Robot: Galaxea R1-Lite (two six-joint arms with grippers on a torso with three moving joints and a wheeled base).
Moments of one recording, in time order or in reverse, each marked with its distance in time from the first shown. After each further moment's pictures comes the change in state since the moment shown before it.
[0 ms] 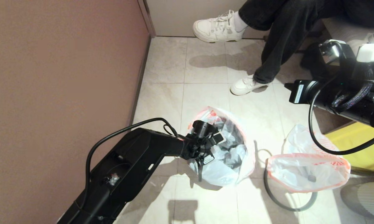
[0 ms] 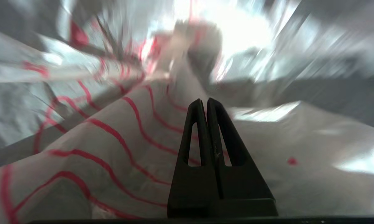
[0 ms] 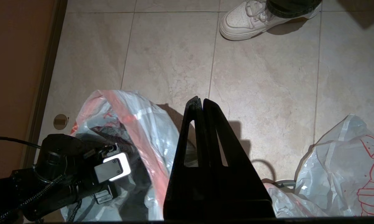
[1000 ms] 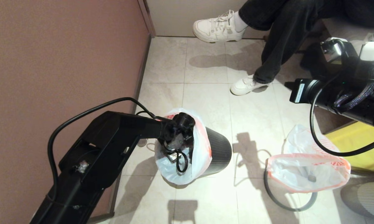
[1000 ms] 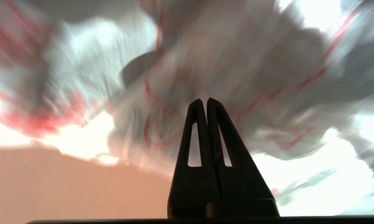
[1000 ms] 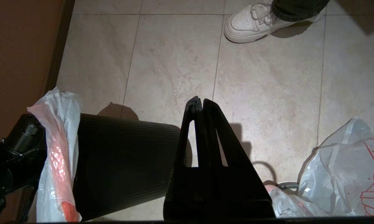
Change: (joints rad) left arm 0.107 -0.130 0.010 0.433 0.405 -0.159; right arm 0.014 -0.016 0.003 0.001 -0.001 -0.001
